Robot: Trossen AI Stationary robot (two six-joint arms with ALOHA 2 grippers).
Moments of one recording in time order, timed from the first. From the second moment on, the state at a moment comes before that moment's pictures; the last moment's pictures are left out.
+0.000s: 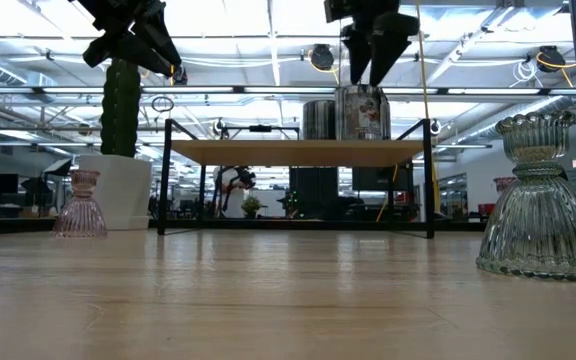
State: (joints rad) left arm -0.07 1.01 0.95 -0.68 -0.55 -0.82; right arm -0.22 1.74 1.91 -1.41 0.37 -0.45
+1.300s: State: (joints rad) left arm -0.07 1.01 0.95 -0.68 -0.55 -0.82; right arm -0.04 1.70 1.74 -1.41 0.23 -0.25
